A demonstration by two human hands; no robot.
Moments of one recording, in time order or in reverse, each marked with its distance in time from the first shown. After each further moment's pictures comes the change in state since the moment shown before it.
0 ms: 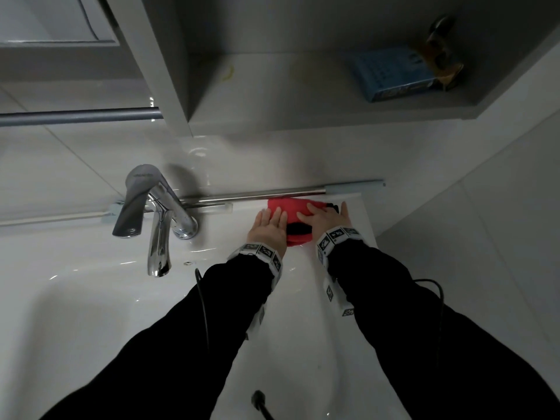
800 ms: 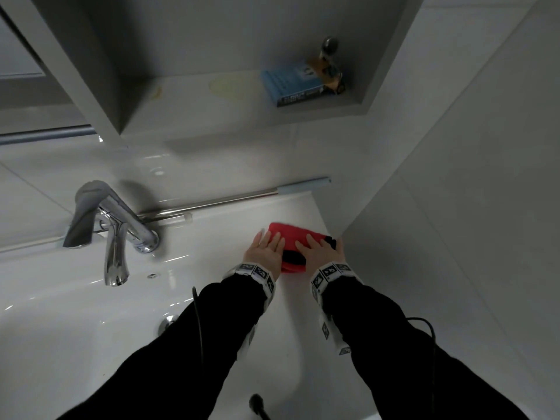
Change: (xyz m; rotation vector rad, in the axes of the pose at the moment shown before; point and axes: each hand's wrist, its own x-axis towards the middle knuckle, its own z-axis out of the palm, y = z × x) left_hand -0.034 0.069 0.004 0.169 0.065 0.241; right_hand -0.069 0.041 0.072 0.117 -0.014 0.175
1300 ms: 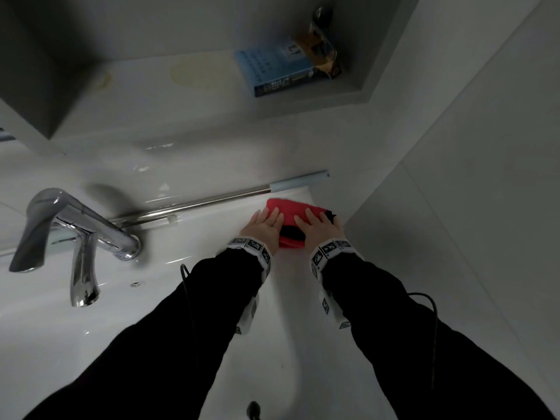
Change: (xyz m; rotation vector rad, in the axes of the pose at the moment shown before) left_hand 0.060 -0.017 -0.016 -0.173 -0.011 -0.009; right_hand 0.038 0.020 -0.033 0.074 0.011 -0.010
